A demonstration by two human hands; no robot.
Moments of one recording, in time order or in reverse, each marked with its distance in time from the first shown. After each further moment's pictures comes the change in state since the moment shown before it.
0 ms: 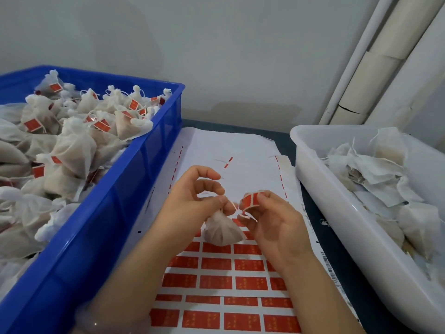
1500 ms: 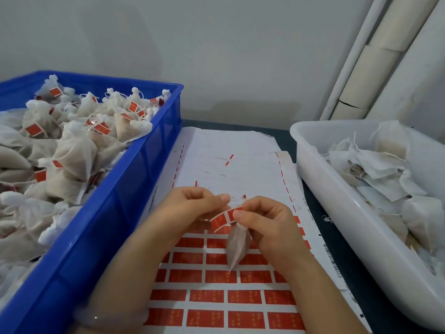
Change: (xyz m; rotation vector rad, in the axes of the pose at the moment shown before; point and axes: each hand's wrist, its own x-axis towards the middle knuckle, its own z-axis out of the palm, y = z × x) left_hand -0.002 0.010 -0.015 0.142 -0.194 -0.304; right_hand -0.010 0.003 0.006 -0.486 -0.071 -0.086
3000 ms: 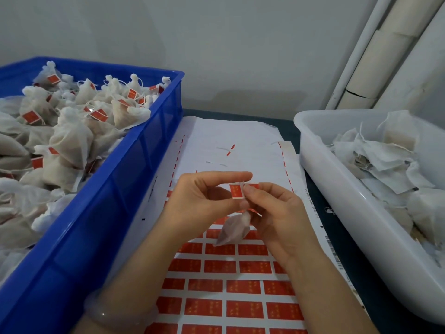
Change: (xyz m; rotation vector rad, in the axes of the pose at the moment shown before) left_hand -0.005 0.000 0.026 0.125 0.105 0.418; right_hand 0.000 -0.009 0.001 0.283 0.156 0.129
